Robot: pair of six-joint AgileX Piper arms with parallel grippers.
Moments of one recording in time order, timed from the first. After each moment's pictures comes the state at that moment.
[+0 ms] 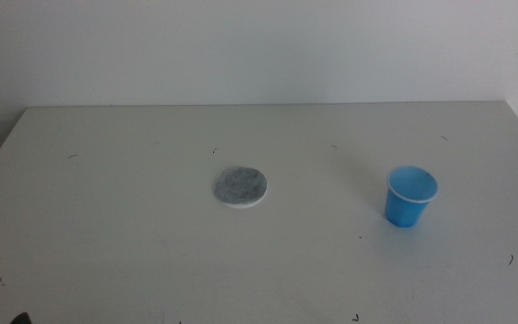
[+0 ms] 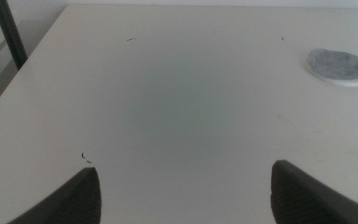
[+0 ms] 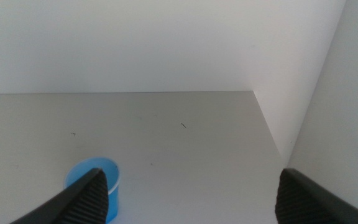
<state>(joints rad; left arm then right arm) -0.07 -0.01 0.03 0.07 0.37 -0.15 0.04 0.52 -0.55 -0.20 0.42 0.23</state>
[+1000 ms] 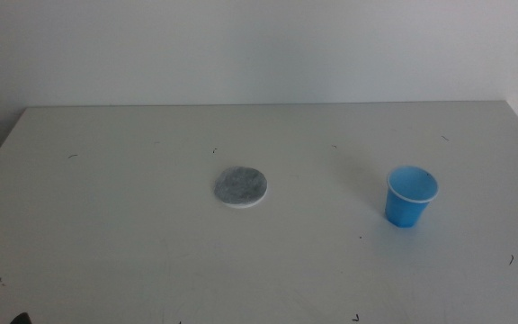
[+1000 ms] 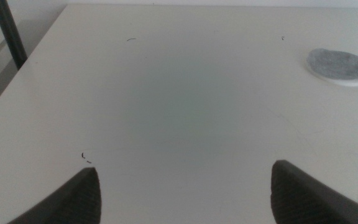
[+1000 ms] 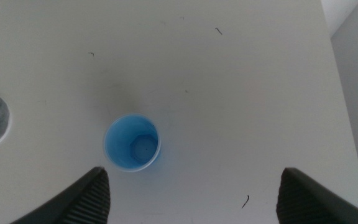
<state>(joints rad) -0.07 -0.01 0.03 0.07 0.37 -0.15 0.04 1.33 -1.47 0.02 1.14 0.16</state>
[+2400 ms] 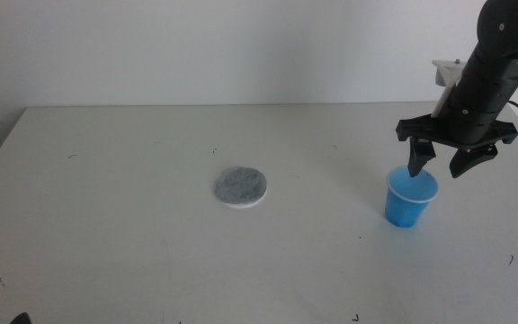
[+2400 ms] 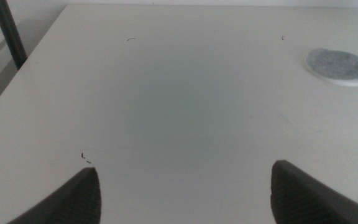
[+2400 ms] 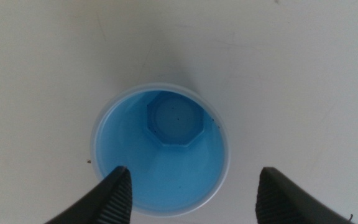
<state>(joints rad) -0.07 -0.01 0.03 0.07 0.37 -0.15 0.17 1.91 -1.59 0.08 1.16 0.16</state>
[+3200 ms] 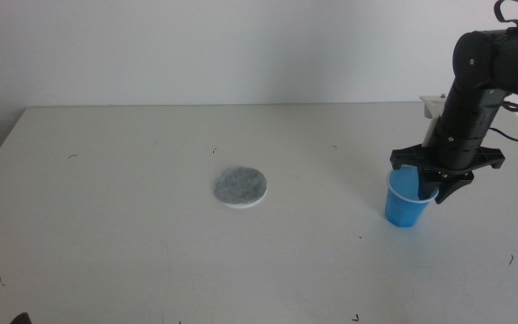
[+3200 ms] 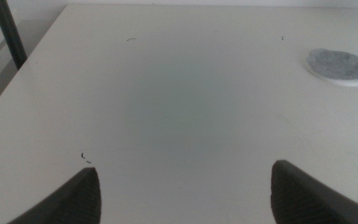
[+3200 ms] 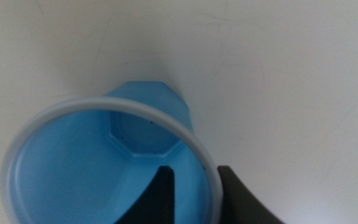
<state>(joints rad) -0.07 -0.01 0.03 0.07 0.37 -0.15 0.17 2.03 -1.58 0.05 1.16 0.16</state>
